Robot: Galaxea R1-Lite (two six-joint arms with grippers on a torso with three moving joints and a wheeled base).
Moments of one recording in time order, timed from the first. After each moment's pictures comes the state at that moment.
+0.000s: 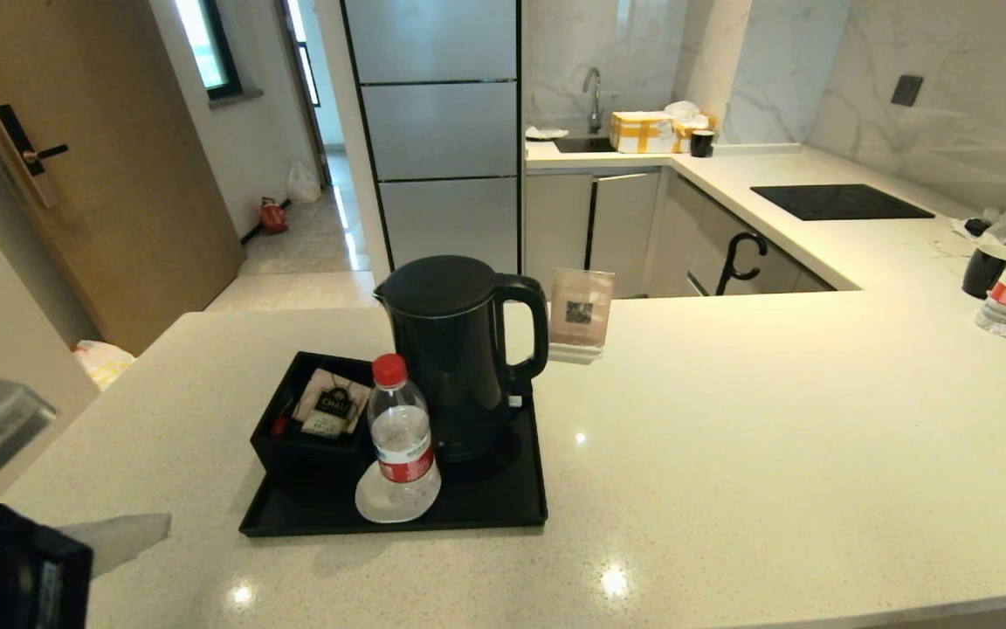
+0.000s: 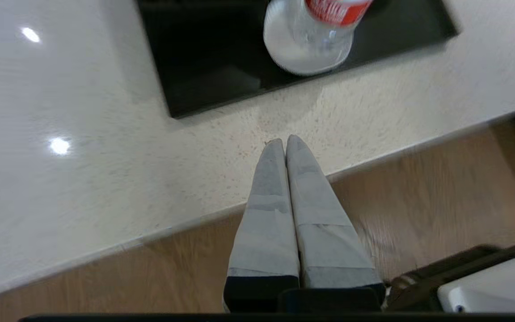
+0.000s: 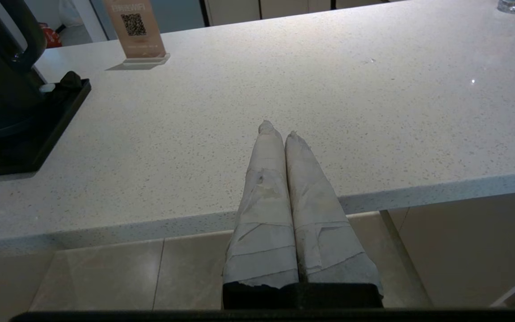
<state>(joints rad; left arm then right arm) -0.06 1.06 -0.60 0.20 -0.24 0.10 -0.01 0.00 0.00 0.00 -0.02 0.05</state>
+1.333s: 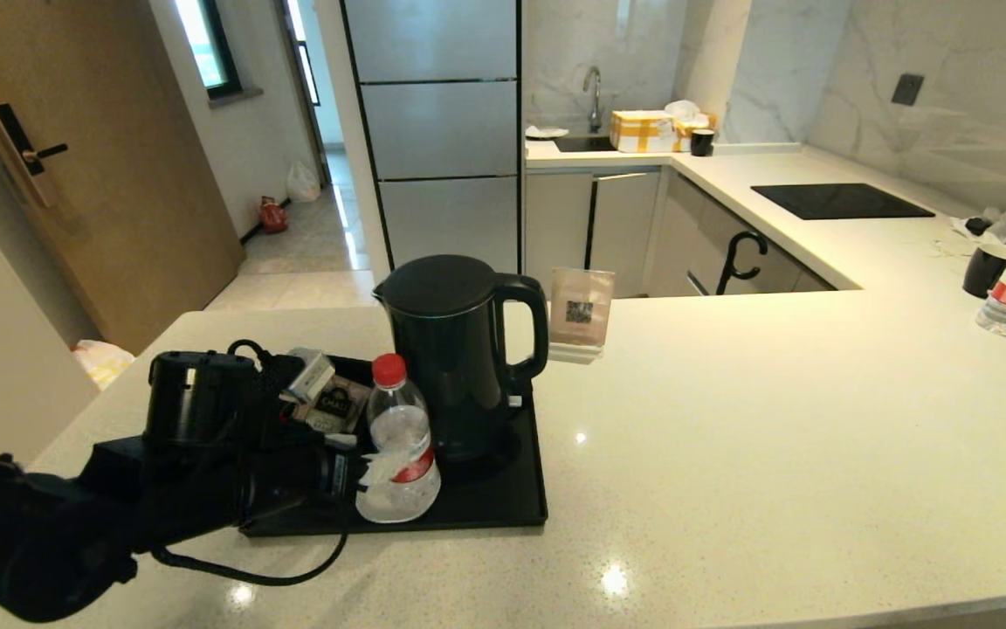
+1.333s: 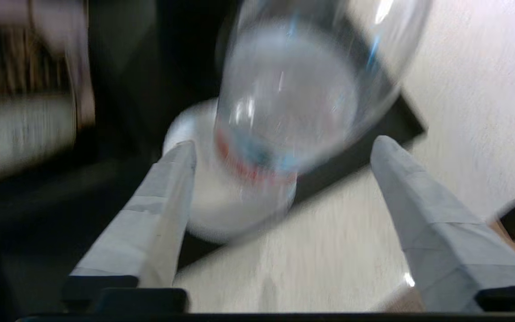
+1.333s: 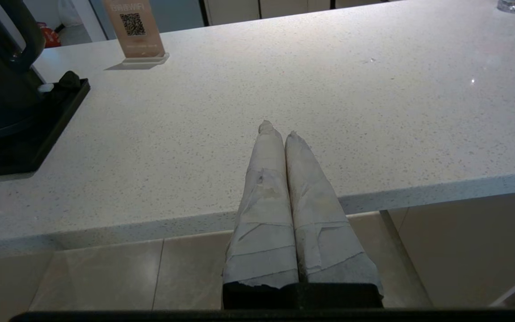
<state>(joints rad) -0.32 1.72 -0.57 -0.61 -0.25 -0.05 -0.01 0.00 0.00 0.00 -0.02 0.05</state>
